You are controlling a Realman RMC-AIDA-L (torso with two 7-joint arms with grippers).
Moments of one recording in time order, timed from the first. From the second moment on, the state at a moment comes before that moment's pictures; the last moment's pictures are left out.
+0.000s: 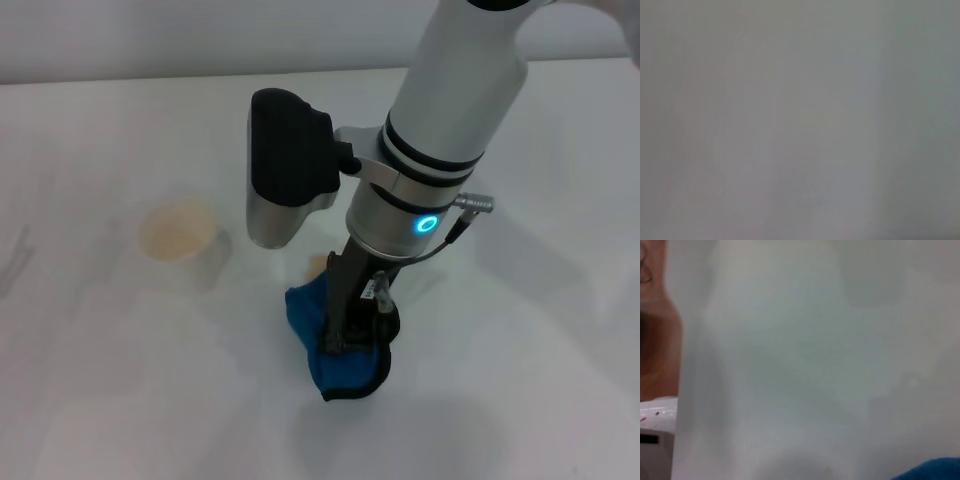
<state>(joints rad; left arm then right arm) -0.24 -2.07 0.99 0.31 -2.37 -1.16 2.70 0.97 2.03 -1.85 -0.98 0.94 1.49 -0.81</state>
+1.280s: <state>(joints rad) -0.25 -2.07 0.99 0.31 -2.37 -1.16 2.70 0.99 2.02 -1.84 -0.73 0.32 0.92 -0.37</state>
